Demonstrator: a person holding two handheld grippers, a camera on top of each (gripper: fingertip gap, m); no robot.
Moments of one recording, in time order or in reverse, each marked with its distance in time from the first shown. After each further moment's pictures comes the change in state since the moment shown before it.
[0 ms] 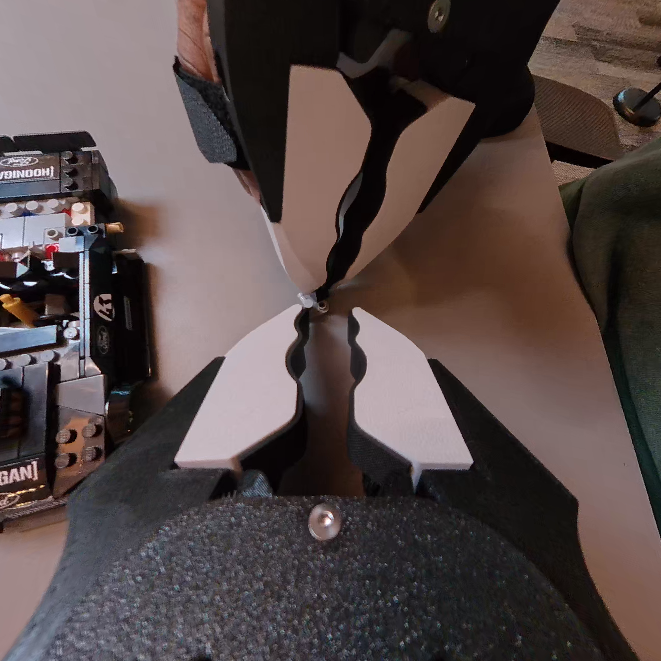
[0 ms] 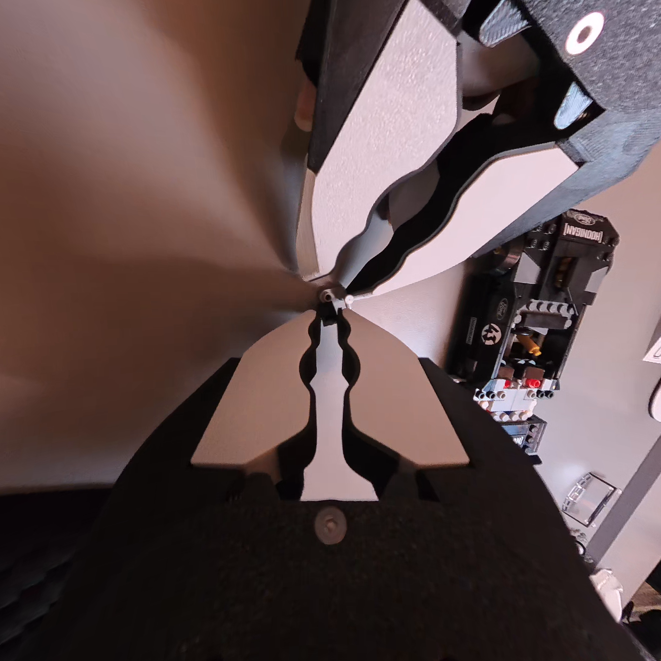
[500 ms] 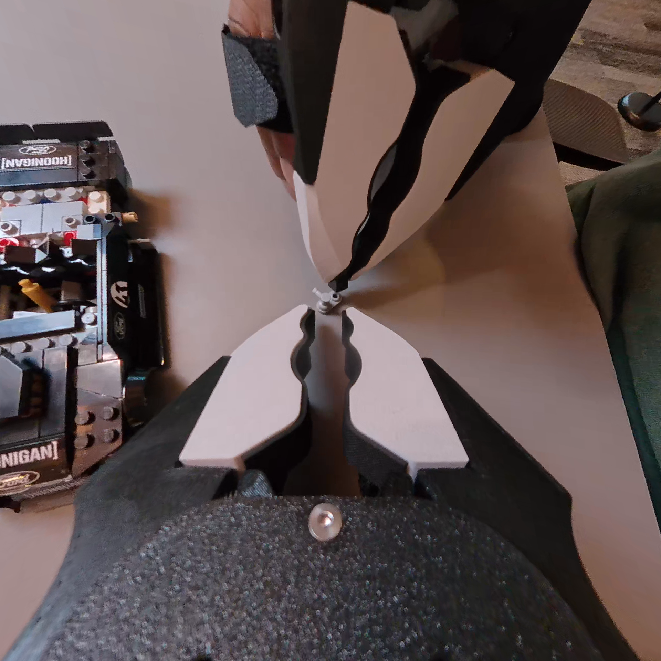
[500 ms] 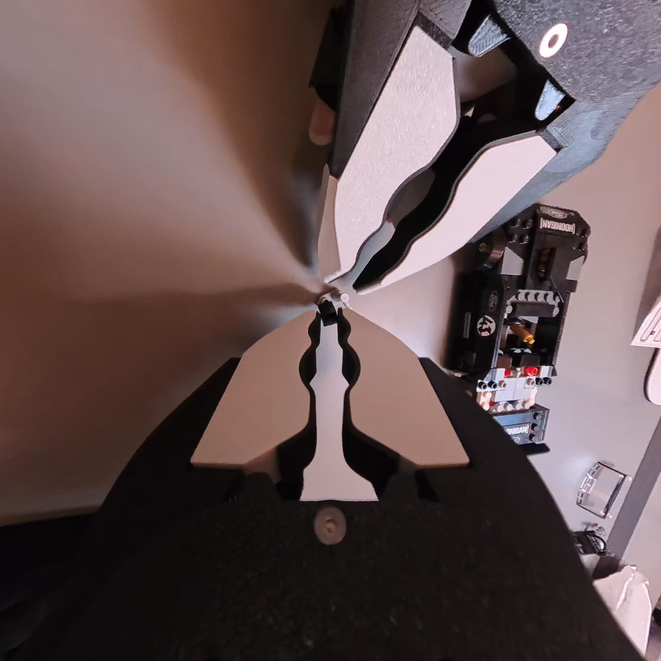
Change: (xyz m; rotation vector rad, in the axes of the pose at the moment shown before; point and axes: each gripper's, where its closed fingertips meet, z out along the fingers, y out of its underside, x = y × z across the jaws) left arm -0.005 0.002 -0.004 -0.003 -0.009 -0.016; right arm -0.001 -0.005 -0.006 0.078 0.062 0.056
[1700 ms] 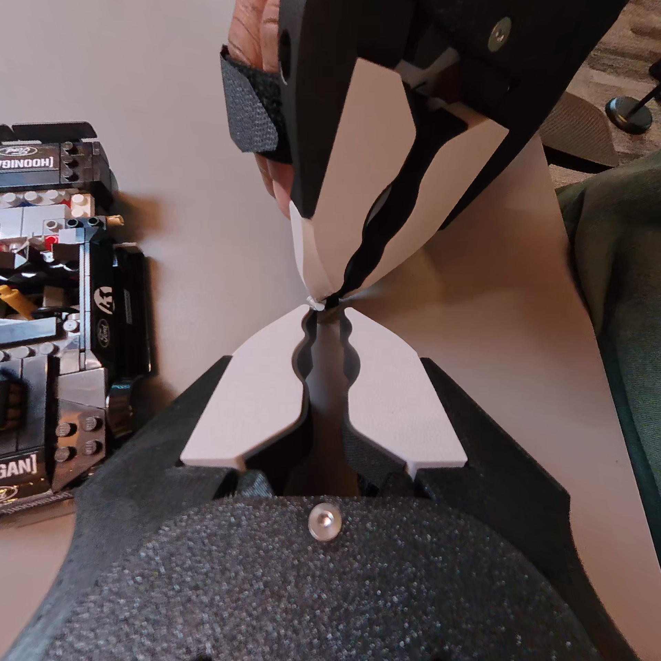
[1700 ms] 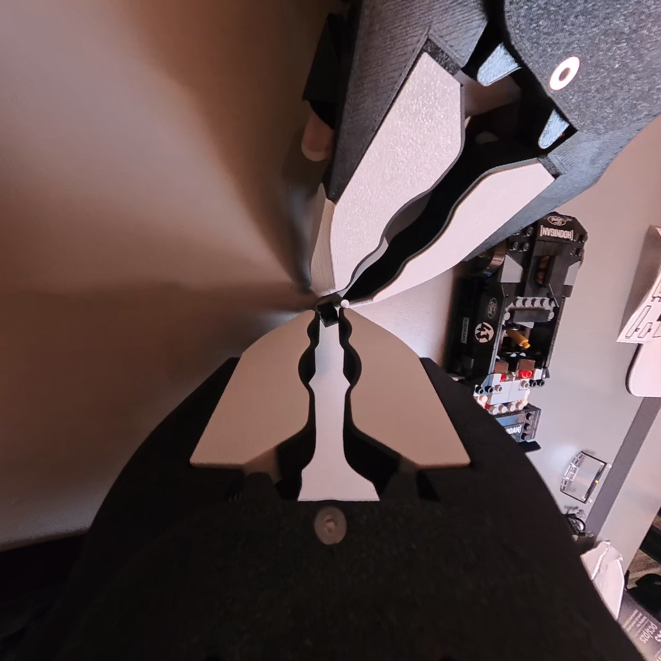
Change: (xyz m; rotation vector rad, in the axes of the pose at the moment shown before) left arm 0.005 -0.001 0.002 0.002 0.020 -0.005; right arm 0.001 -0.003 0.006 -0.054 0.041 -0.013
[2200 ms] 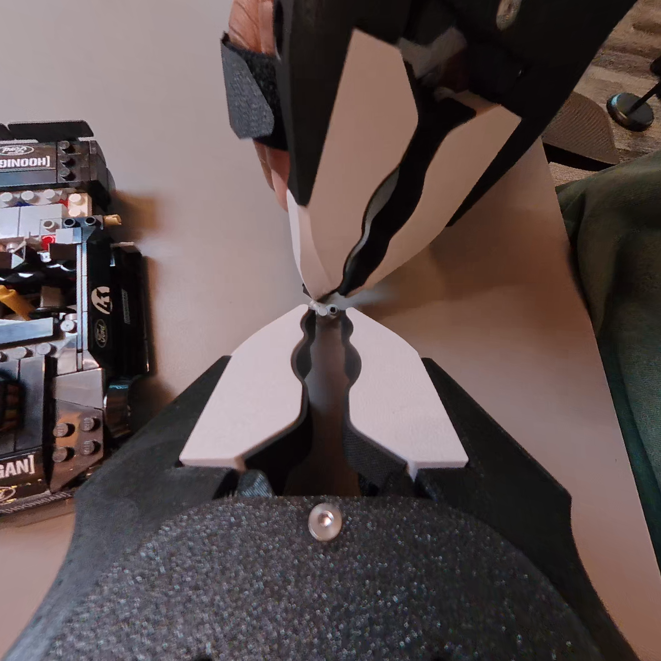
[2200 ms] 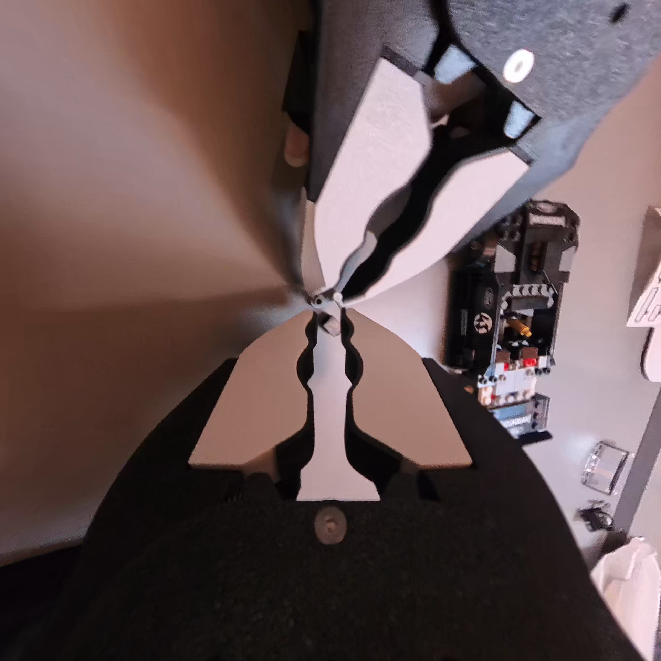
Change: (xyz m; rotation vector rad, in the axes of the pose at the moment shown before) left arm 0.001 0.001 0.000 -0.006 0.000 0.002; right arm 0.001 -0.002 -0.004 0.026 0.003 0.066
